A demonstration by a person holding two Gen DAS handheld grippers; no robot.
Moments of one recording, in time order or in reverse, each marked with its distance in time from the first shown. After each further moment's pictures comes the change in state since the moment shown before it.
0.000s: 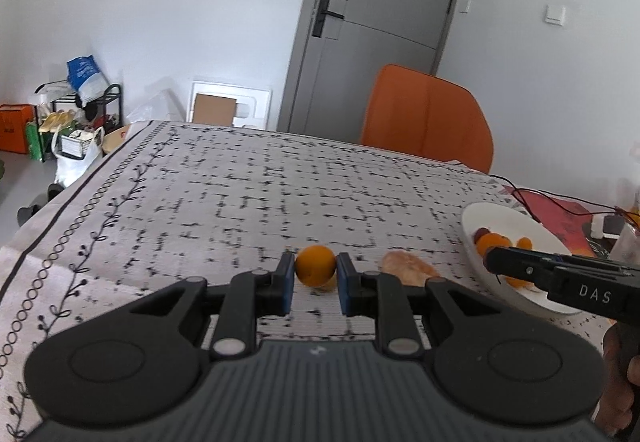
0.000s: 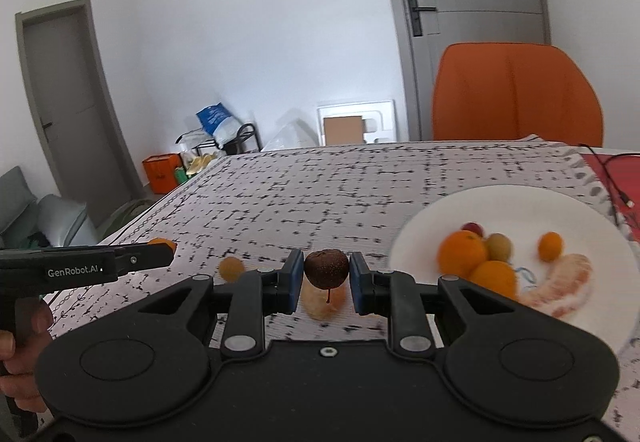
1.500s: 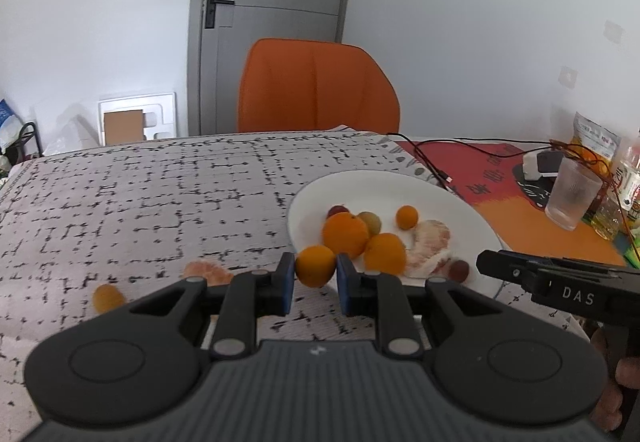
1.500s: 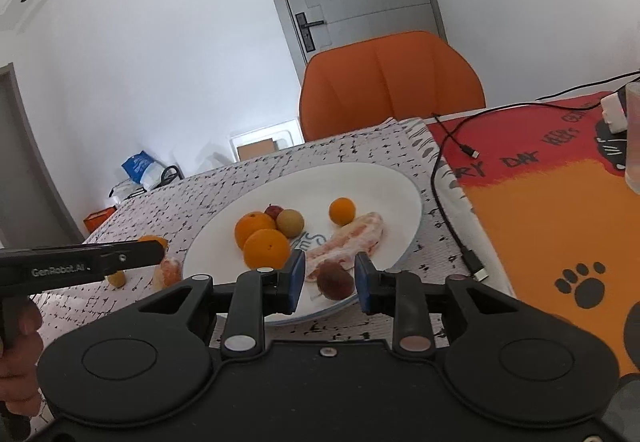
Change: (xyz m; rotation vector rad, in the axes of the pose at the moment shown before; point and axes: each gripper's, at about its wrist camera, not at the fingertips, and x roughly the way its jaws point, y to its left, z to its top) left arm 0.049 -0.142 -0.009 0.209 0.056 -0.163; right arm -0.066 -0.119 -0.041 0.201 -0.075 -0.176
